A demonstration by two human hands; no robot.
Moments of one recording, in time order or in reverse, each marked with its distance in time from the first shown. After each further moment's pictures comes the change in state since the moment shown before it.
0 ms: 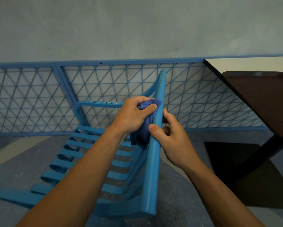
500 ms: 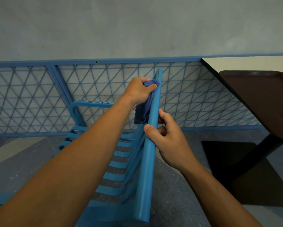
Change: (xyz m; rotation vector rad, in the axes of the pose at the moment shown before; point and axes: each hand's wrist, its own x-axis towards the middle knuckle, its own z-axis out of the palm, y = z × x) left_hand 0.095 0.006 0.016 0.191 0.088 -0.079; right_hand 0.002 0.002 -0.005 -0.032 -0.004 0.027
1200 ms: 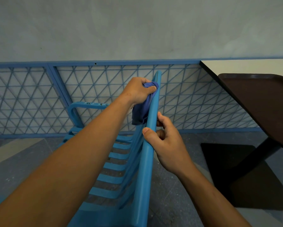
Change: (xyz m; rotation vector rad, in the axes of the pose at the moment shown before) left_hand 0.011 0.003 -0.003 0.115 -0.026 0.033; right_hand 0.004 0.010 0.002 0.054 0.000 -0.011
